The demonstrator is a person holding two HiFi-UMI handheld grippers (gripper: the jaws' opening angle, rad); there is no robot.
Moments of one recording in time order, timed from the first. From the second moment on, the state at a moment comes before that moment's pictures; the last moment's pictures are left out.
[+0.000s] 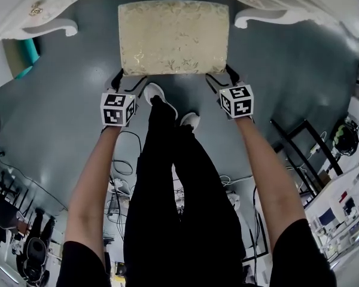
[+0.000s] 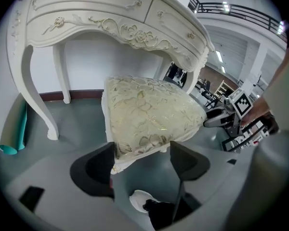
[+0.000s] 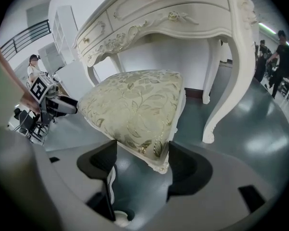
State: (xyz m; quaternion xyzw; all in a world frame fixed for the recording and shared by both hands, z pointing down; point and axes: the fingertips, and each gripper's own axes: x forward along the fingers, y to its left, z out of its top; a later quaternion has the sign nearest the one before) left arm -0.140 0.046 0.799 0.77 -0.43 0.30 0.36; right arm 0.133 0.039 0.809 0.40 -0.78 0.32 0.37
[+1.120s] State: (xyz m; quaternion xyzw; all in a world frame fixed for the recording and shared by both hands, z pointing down) left arm -0.132 0.097 0.799 0.76 -0.42 0.30 0.39; right arm 0.139 0.079 0.814 0.39 -0.78 0.31 0.38
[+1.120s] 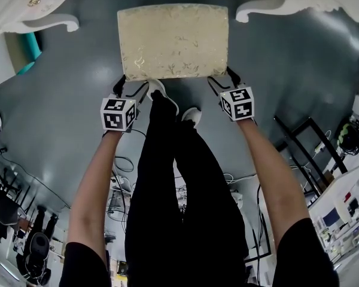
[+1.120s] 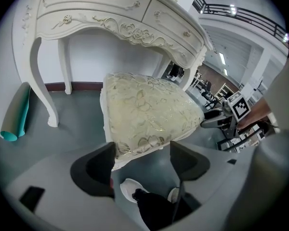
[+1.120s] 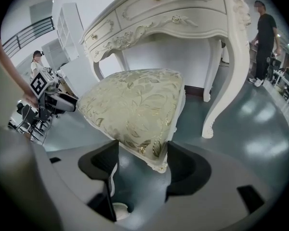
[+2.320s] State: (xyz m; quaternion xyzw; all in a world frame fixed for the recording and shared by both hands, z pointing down) left arm -0.126 0.167 0.801 0.76 -0.42 0.31 0.40; right arm 0.143 0.142 0.818 0.38 -0.78 0.31 0.38
